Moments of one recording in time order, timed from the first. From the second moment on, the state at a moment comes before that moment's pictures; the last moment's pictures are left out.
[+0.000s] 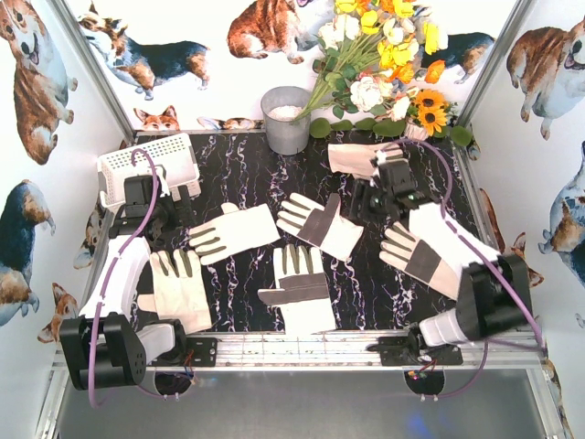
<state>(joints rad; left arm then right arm) 0.11 1.15 0.84 -0.43 0.06 -0.15 0.26 1.38 0.96 -0.42 -0.22 0.46</state>
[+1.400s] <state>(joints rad) -0.33 1.05 0.52 -0.32 0.38 -0.46 0.14 1.96 1.17 -0.14 -0.55 0.28</state>
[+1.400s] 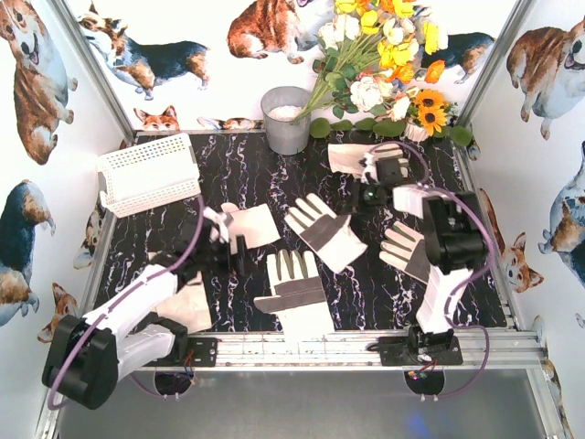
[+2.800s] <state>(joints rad) -0.63 1.35 0.52 -0.10 0.24 -0.64 0.01 1.43 0.68 -0.12 -0.23 0.48</state>
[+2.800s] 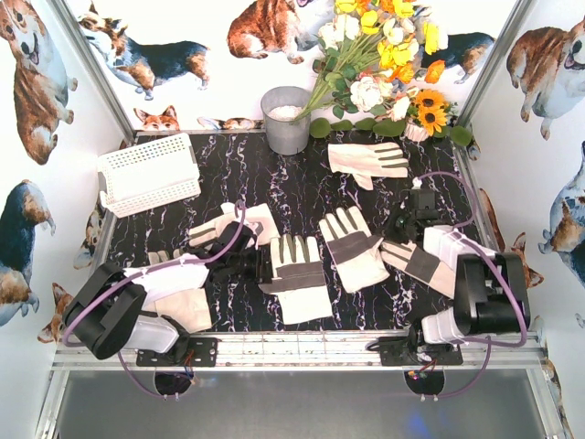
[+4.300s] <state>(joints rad) -0.86 1.53 1.00 0.16 -0.23 -1.21 0.43 1.08 0.79 -0.14 -0.21 0.72</state>
